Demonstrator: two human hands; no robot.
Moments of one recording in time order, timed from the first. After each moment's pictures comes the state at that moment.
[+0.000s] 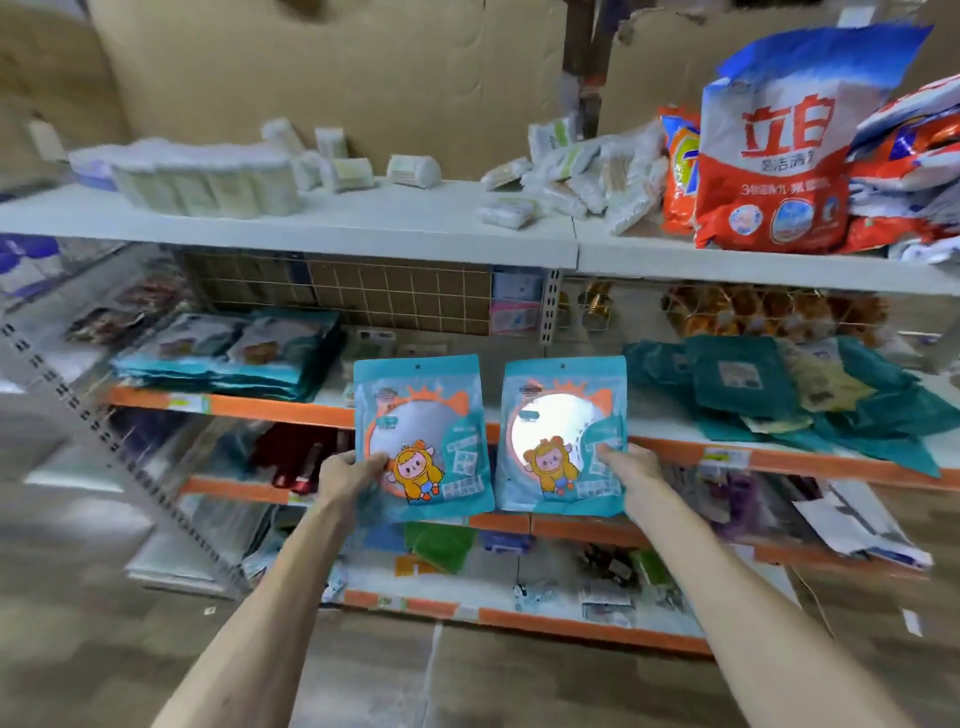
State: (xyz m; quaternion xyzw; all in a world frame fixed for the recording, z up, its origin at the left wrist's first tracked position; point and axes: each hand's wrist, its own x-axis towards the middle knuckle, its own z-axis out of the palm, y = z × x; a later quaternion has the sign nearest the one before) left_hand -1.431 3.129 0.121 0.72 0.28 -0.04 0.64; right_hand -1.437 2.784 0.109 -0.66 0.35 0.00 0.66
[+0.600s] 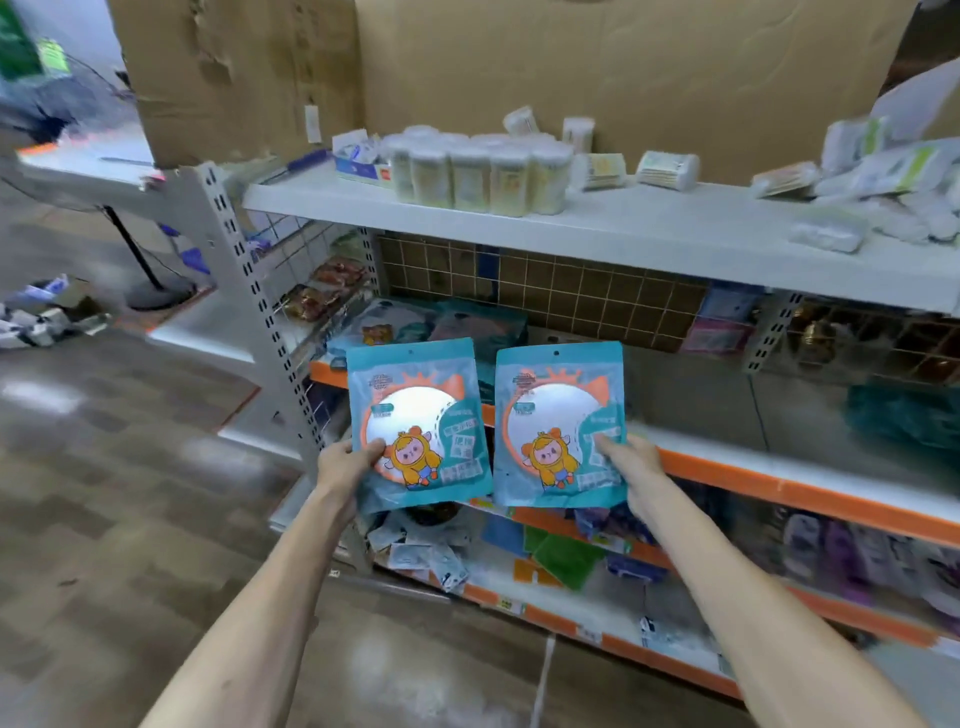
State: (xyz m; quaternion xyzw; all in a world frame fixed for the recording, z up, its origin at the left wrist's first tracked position) left_hand -1.402 3.454 0.120 0.65 0.34 0.02 0.68; right_hand -1.349 3.113 0.113 -0.67 0.25 0.08 0.69
